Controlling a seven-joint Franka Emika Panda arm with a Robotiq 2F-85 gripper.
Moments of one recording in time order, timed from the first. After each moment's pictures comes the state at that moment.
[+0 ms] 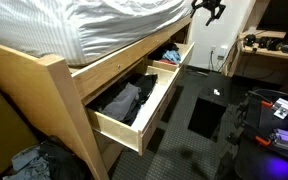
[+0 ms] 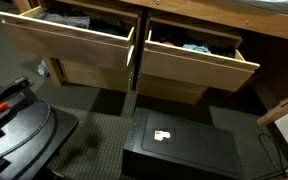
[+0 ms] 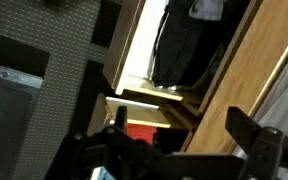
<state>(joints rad) -0.15 -0.12 -0.15 -2.34 0.33 2.51 0.45</state>
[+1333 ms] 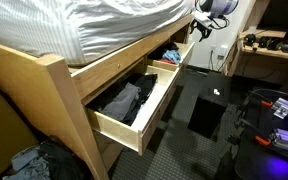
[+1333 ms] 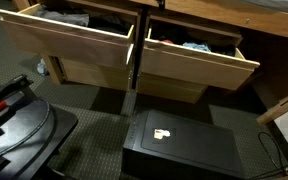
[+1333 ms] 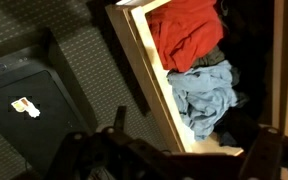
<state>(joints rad) -0.25 0.55 -0.29 -1.88 0.42 2.79 0.90</state>
